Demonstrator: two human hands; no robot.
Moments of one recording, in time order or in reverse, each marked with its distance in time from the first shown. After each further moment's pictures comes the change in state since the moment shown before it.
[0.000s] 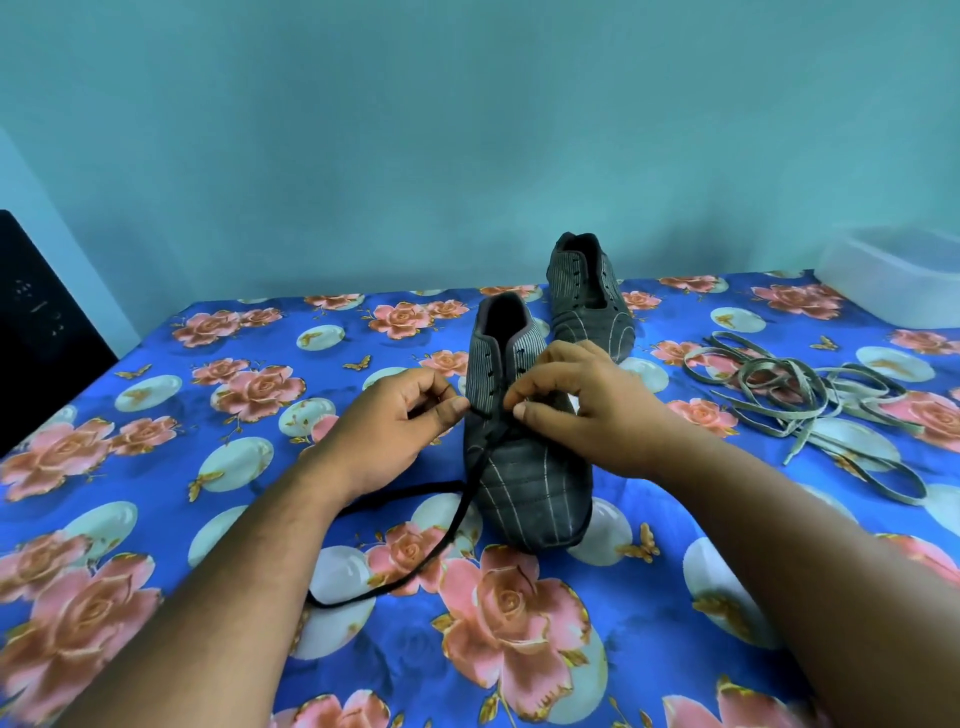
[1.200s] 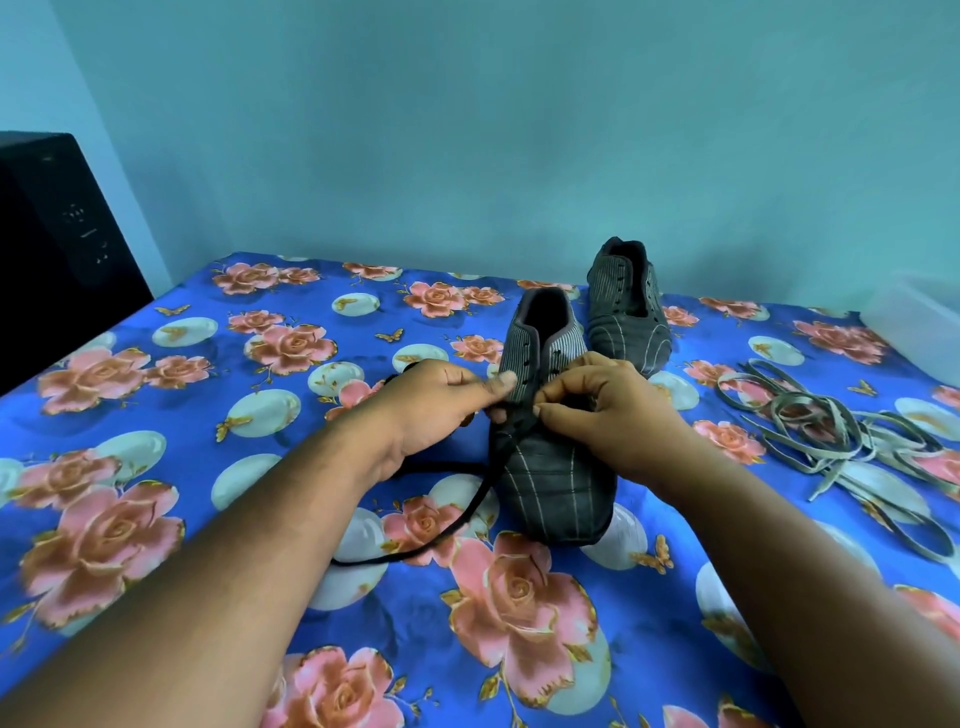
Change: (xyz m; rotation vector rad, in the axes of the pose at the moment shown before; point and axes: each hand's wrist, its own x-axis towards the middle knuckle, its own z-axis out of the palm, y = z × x) left_hand 0.000 0.011 0.009 -0.061 0.041 -0.300; right_hand 0.009 -0.003 0.017 0.200 -0.016 0.167
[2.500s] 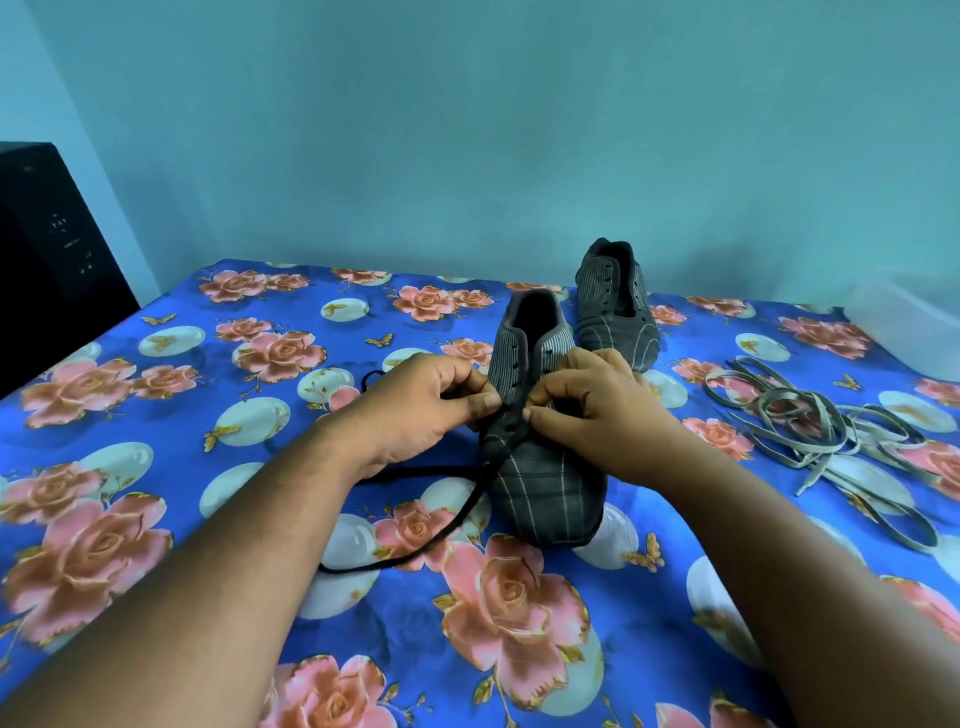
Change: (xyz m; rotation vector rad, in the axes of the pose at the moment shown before) left_hand 0.004 -0.005 -0.004 -0.045 -0.094 0.225; right_hand -0.005 -0.011 -0.008 -0.292 -0.028 -0.026
